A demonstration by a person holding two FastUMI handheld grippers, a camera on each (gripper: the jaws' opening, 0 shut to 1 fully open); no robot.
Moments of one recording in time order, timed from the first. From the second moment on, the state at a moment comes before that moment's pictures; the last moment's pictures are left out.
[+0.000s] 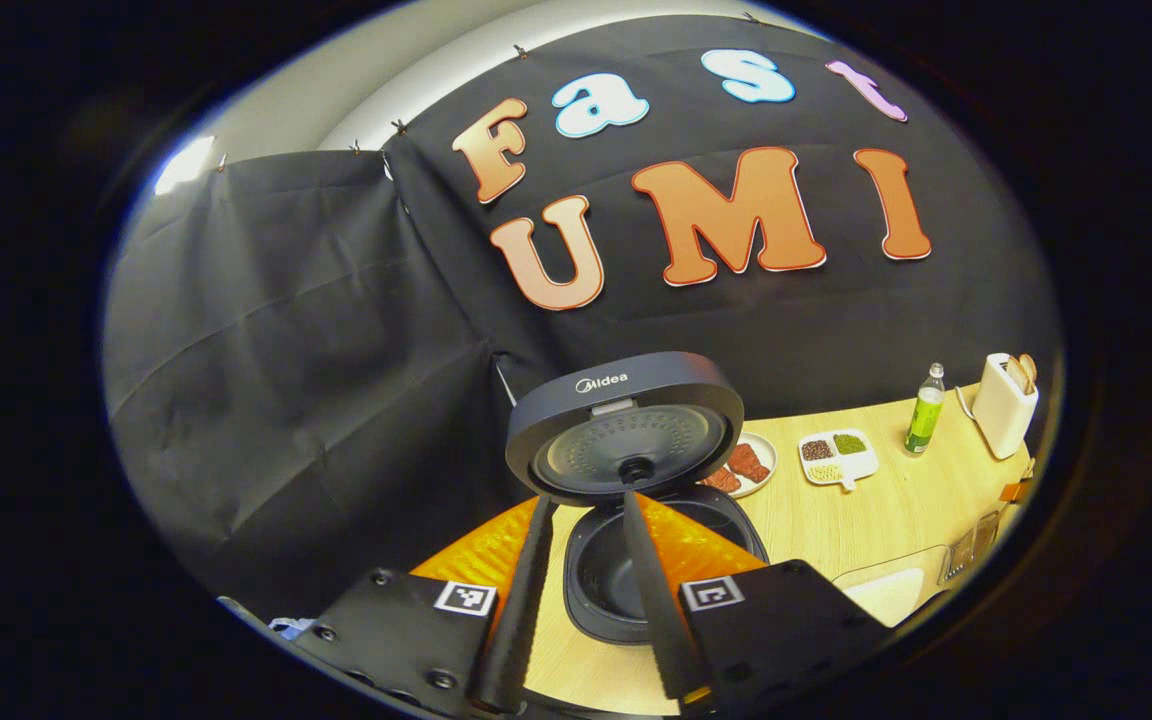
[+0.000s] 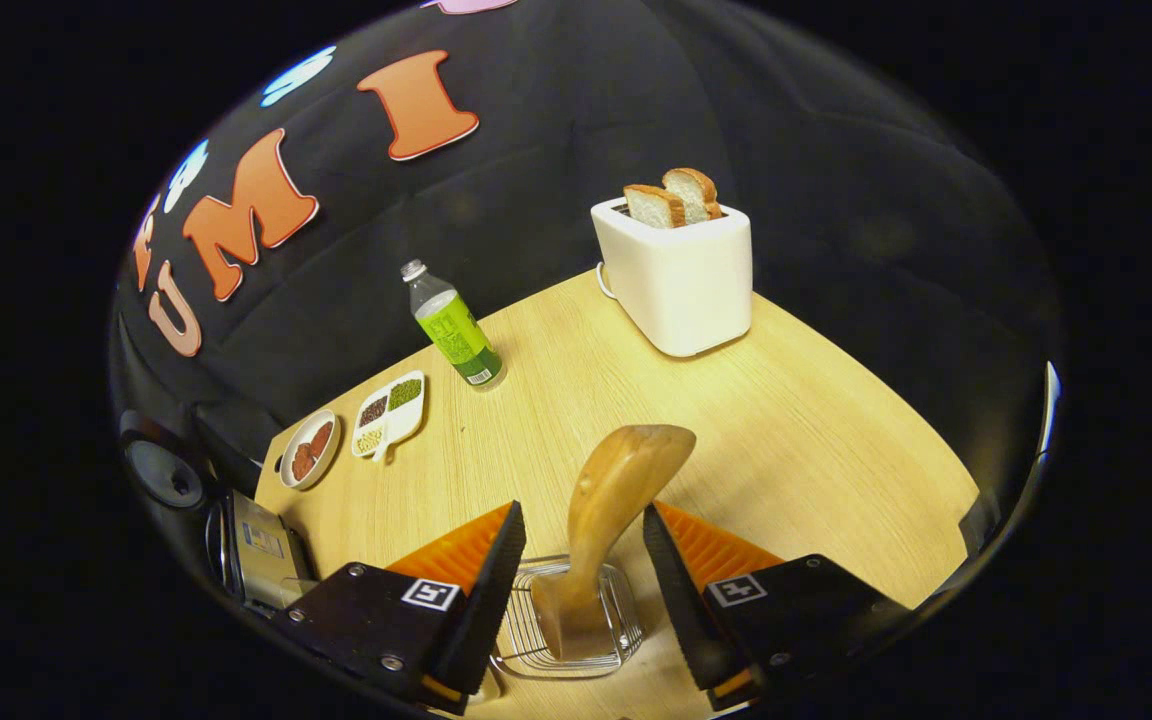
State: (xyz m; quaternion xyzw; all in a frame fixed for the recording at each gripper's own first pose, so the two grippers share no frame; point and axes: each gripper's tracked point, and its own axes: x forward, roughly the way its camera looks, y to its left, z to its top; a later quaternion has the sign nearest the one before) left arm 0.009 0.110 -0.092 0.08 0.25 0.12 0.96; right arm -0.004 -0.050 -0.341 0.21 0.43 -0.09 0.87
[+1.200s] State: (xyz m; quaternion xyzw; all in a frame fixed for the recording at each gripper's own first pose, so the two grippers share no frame) left arm 0.036 0.074 -0.102 0.05 0.19 0.07 0.98; right arm -0.026 -0.047 -0.246 0.27 0.34 -0.10 0.89
